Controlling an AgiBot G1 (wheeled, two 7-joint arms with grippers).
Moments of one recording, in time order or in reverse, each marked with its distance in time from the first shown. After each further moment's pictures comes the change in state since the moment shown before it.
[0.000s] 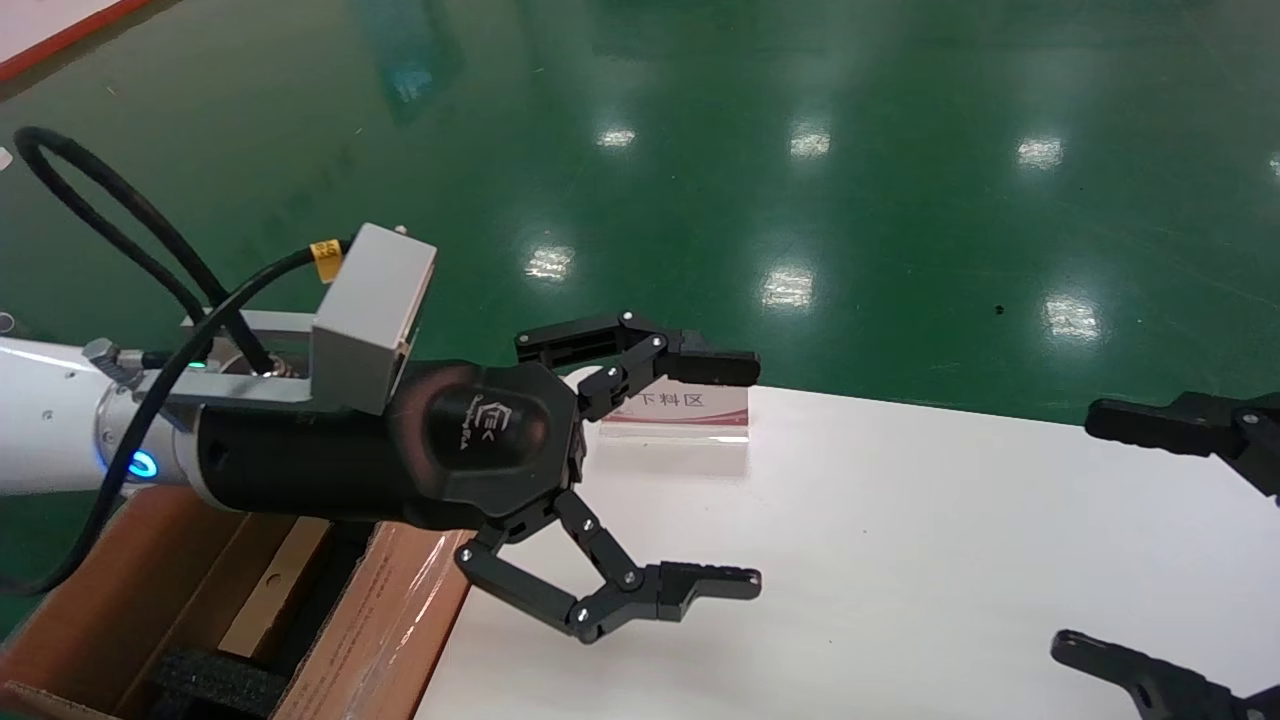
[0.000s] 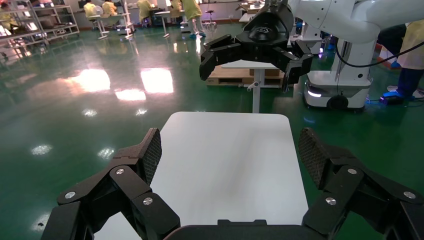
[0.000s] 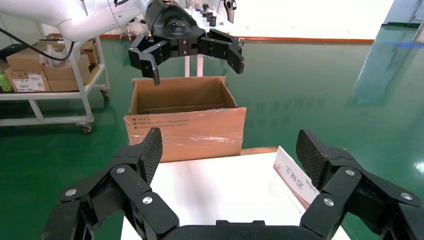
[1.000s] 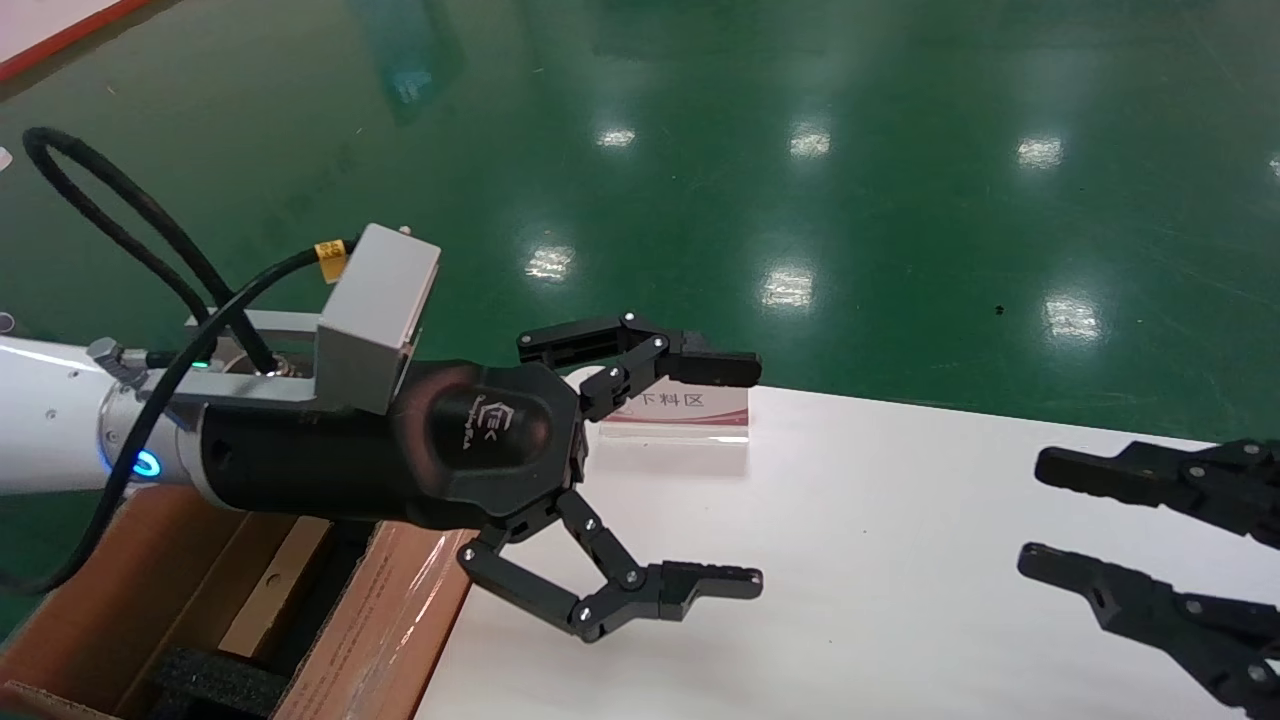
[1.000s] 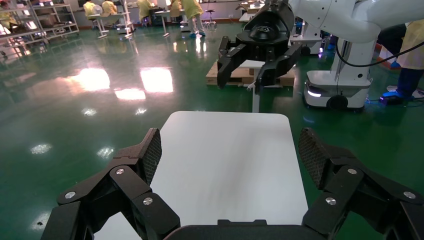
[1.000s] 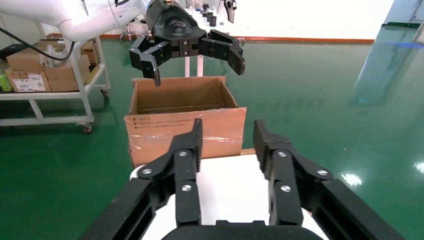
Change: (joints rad) left arm -0.003 0.001 0.005 0.002 0.001 -0.001 0.000; right arm 0.000 0.000 0.000 0.000 0.000 0.000 0.000
